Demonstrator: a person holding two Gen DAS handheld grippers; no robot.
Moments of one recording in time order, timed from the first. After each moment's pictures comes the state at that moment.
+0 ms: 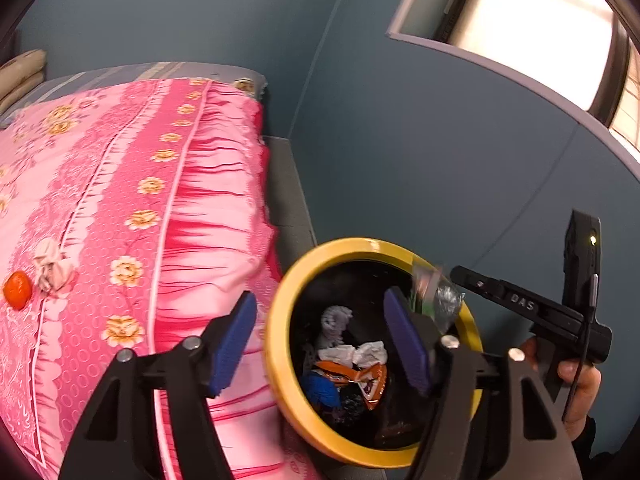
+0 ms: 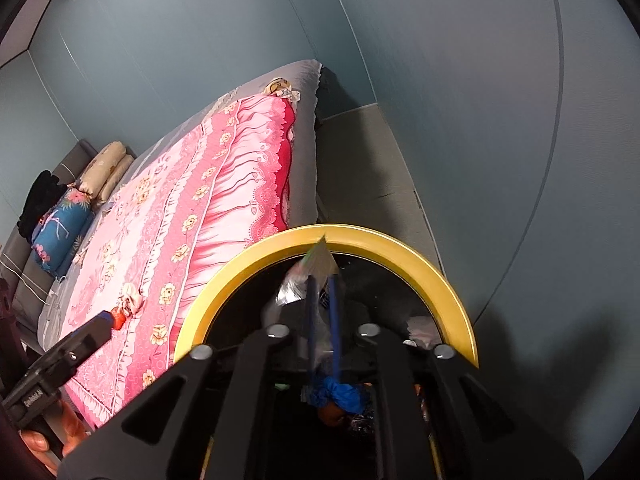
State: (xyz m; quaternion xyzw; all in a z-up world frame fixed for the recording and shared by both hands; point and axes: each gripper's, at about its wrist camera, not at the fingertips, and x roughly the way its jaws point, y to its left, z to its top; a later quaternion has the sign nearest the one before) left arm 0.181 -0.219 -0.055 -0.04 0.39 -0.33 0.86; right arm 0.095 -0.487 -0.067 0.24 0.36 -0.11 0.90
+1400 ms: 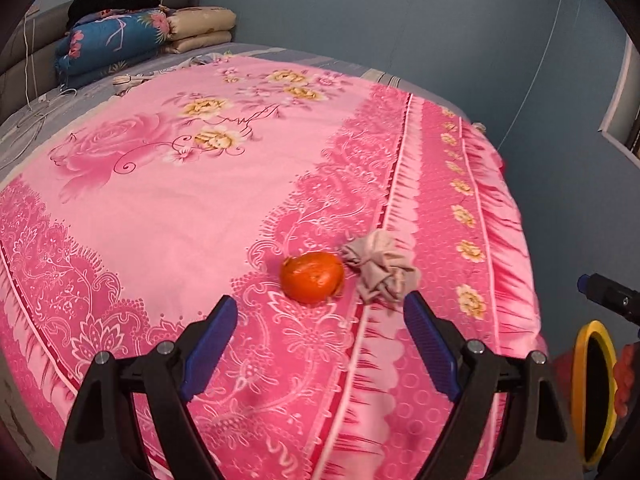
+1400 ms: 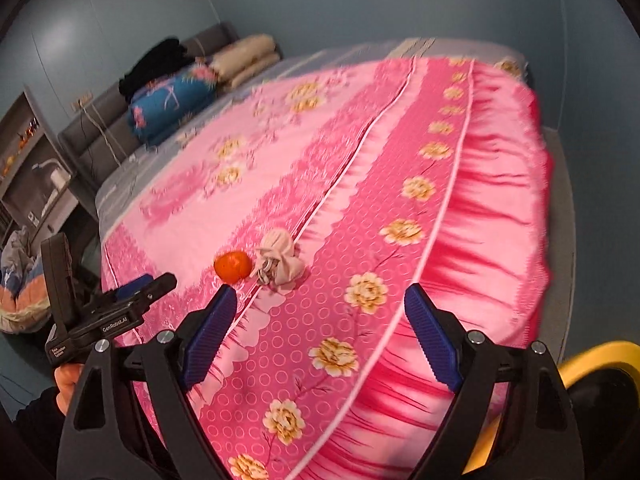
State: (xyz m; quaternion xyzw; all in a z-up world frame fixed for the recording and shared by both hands) left arm 0.283 0.073 -0.119 -0.10 0.40 -0.04 0.91; right arm 0.292 -0.219 -0.058 0.09 0.43 0.17 0.88
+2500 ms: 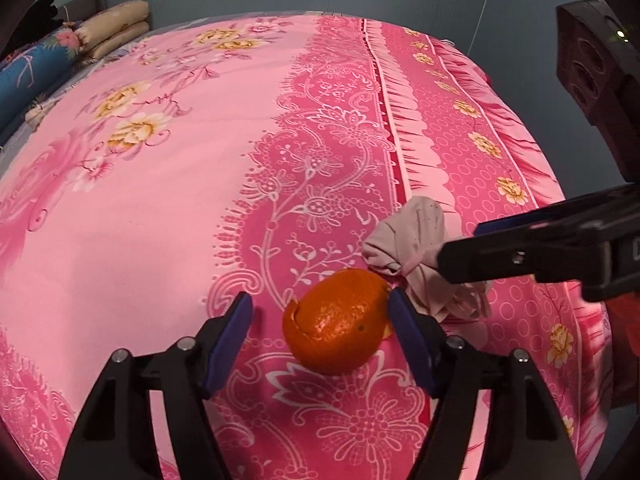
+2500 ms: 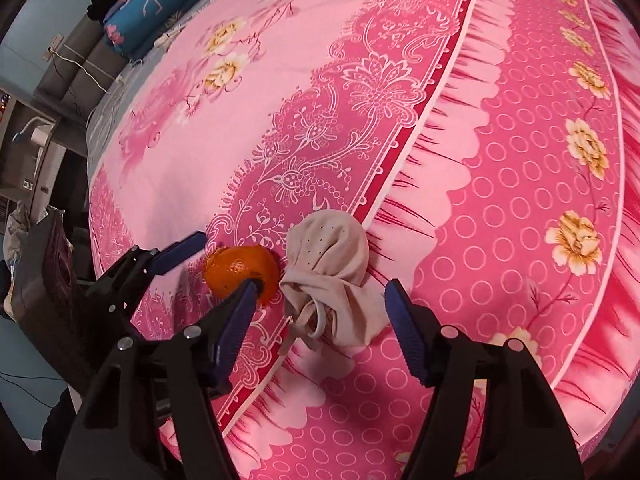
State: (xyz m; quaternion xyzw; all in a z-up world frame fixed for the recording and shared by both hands) left arm 0.385 0.061 -0.191 0.01 0.47 -0.14 0.87; right arm 0.445 -0.093 -0.167 0.07 0.61 0.21 0.76
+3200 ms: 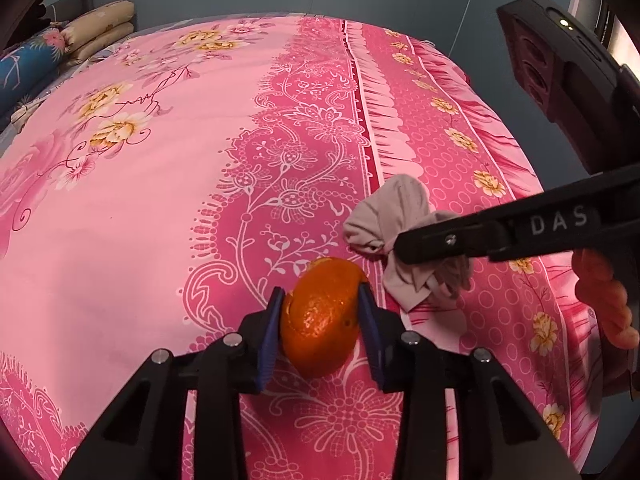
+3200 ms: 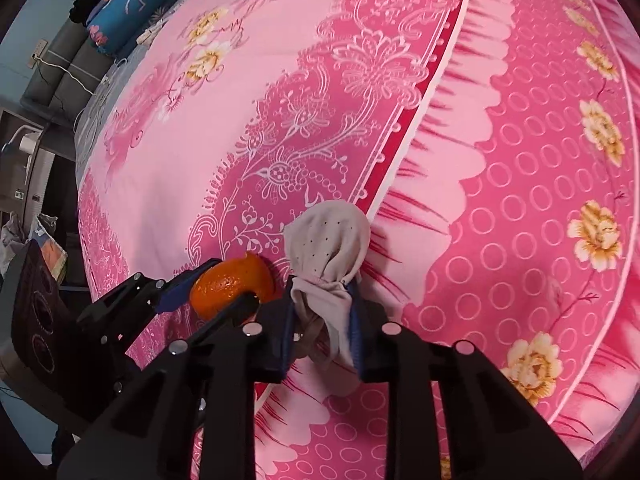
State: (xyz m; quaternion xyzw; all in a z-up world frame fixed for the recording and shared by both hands) left arm 0.374 0.057 -0.190 0.00 0.46 -0.17 0.87; right arm 0.450 -0.085 -0.184 0.08 0.62 0.18 0.76
